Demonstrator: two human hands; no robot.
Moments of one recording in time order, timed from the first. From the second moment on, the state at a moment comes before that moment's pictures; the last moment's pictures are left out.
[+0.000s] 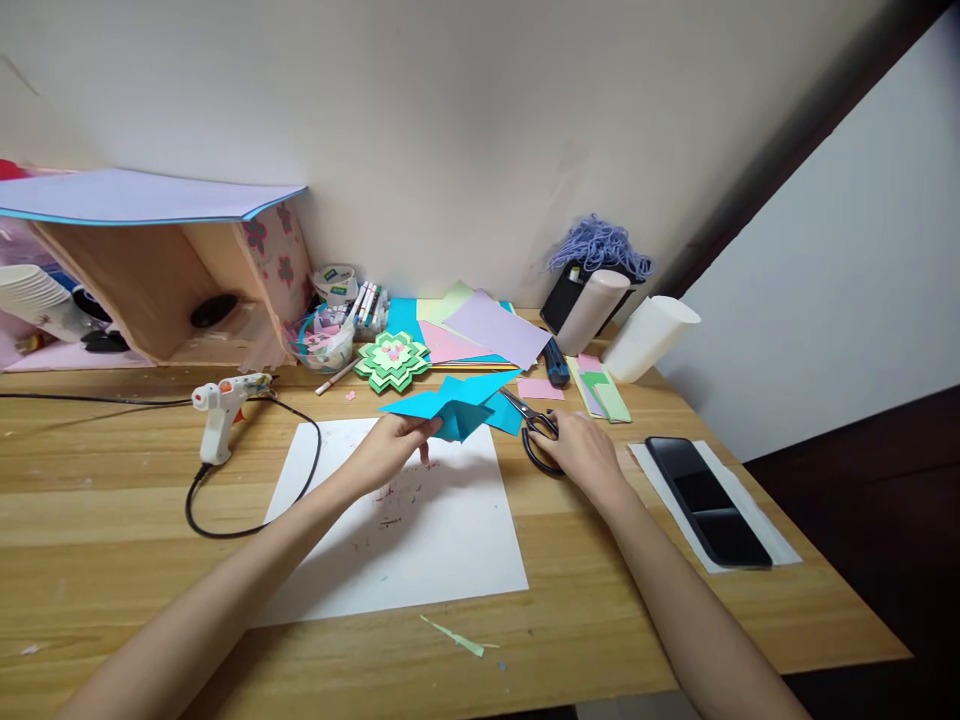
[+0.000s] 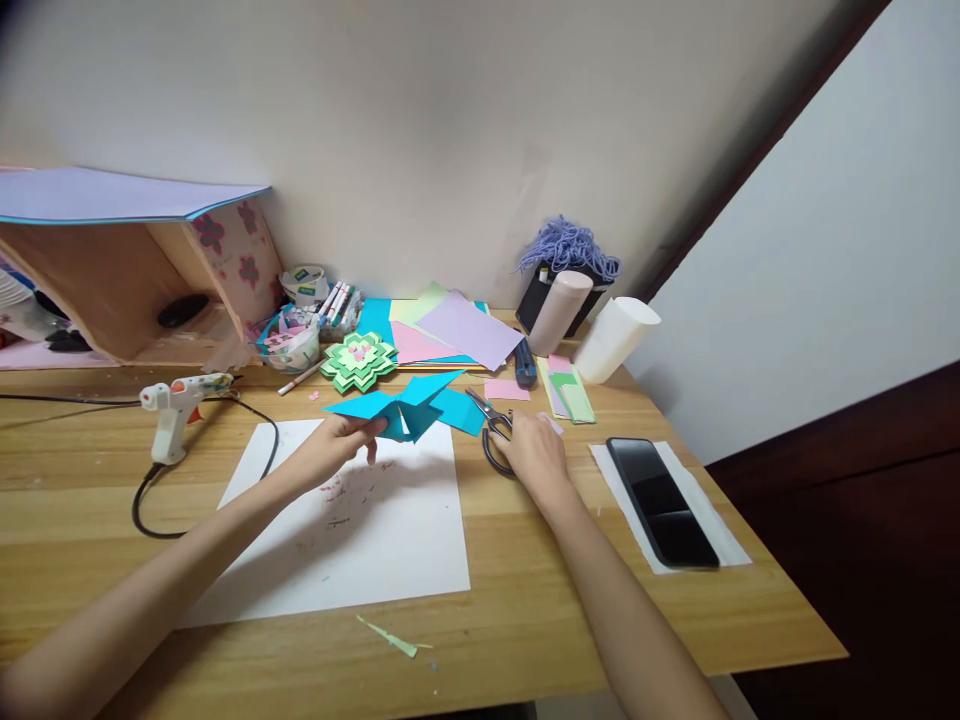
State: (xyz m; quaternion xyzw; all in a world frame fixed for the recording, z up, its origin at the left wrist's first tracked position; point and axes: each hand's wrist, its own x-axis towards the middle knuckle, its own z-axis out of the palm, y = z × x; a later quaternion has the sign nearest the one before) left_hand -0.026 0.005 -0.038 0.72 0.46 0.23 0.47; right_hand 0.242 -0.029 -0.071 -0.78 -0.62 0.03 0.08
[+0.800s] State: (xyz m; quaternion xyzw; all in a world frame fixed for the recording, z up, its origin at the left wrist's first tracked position) left_hand -0.006 -0.017 -0.047 0.50 0.45 0.31 0.67; right_hand 0.175 -0.046 -0.075 -0.48 -0.52 0.48 0.51
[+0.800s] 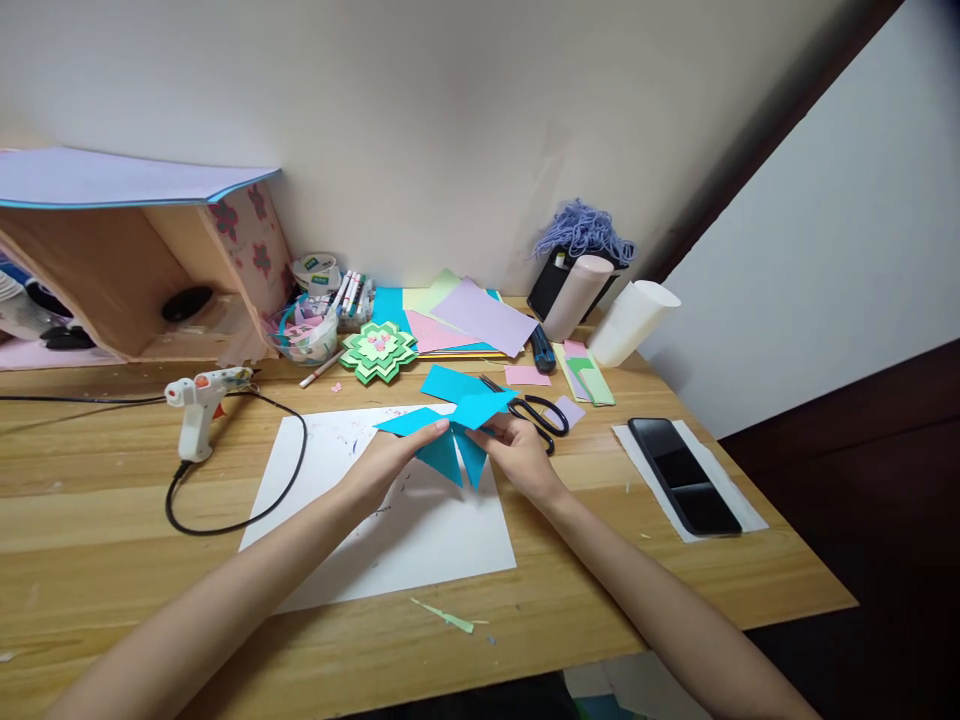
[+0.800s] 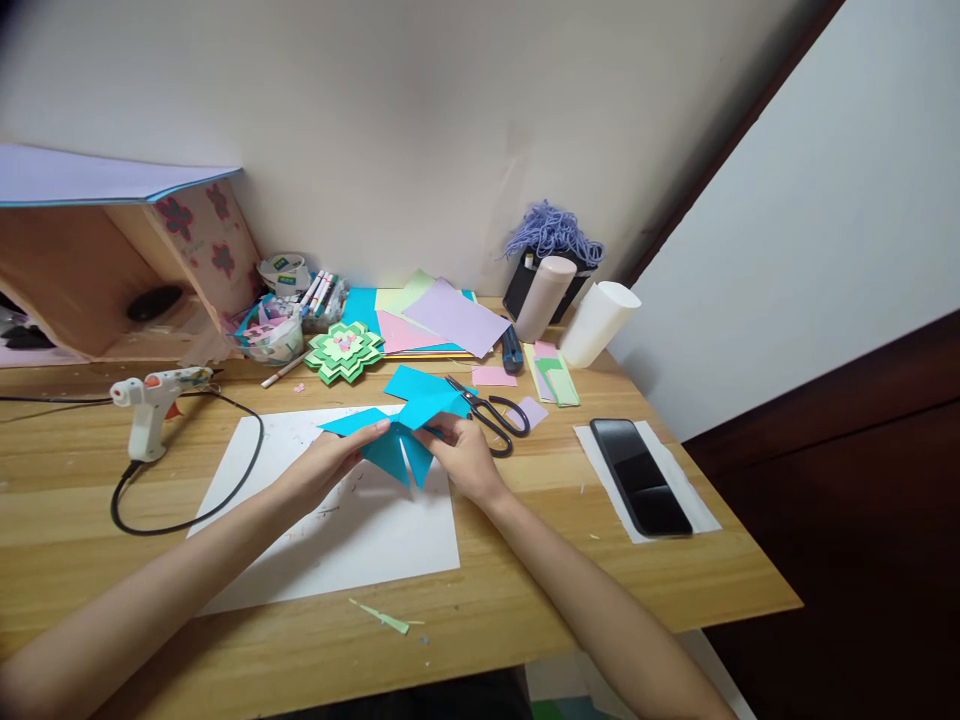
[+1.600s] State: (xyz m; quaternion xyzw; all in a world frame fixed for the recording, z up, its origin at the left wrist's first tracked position) left_hand -0.006 -0.020 -0.028 0.32 0.36 0.19 0.85; right_hand 0.211 -0.051 -0.061 -0.30 -0.85 -0.25 0.36
